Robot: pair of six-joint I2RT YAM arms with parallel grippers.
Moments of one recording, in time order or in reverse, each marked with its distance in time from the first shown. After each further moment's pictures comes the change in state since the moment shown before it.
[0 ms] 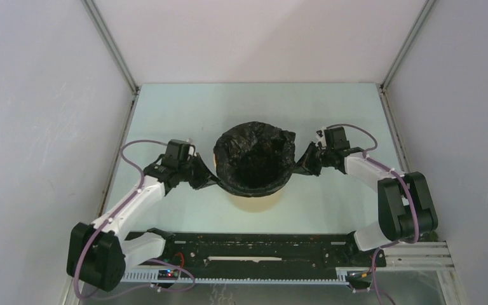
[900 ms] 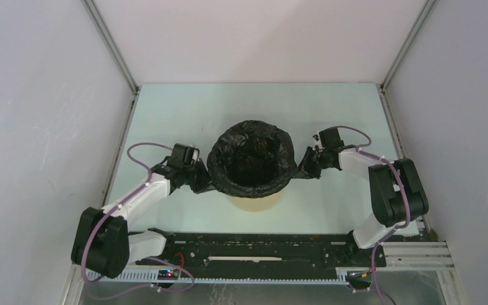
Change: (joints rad) left arm -0.004 0.098 -0.044 0.046 -0.034 0.053; right arm 0.010 0.143 0.038 -0.045 0.075 -0.109
